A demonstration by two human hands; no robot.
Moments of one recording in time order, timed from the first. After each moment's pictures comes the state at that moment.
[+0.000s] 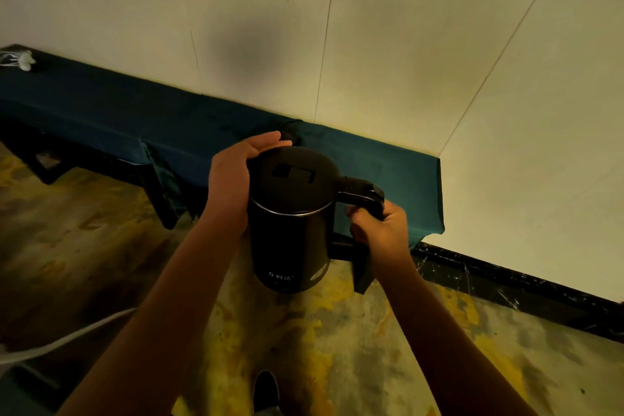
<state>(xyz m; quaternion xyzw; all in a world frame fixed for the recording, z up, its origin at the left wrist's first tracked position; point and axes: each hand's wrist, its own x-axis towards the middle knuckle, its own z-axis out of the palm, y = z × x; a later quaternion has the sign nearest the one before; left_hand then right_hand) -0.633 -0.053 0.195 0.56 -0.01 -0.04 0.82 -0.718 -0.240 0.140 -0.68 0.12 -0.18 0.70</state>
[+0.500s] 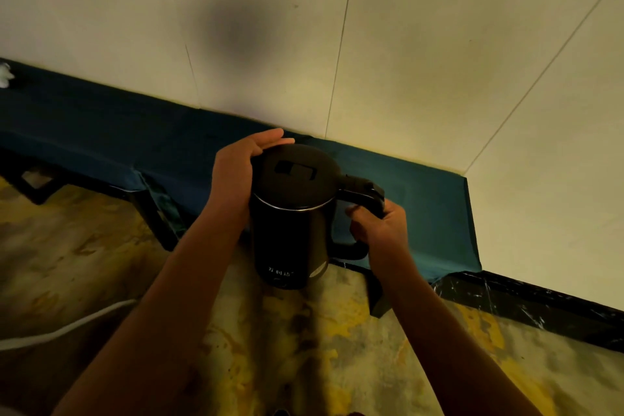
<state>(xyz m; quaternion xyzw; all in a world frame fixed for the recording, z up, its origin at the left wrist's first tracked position) -0.445 -0.049 0.192 0.57 -0.02 -0.06 0.82 -0.542 -0.234 0.135 -0.69 0.13 -0.17 0.70</state>
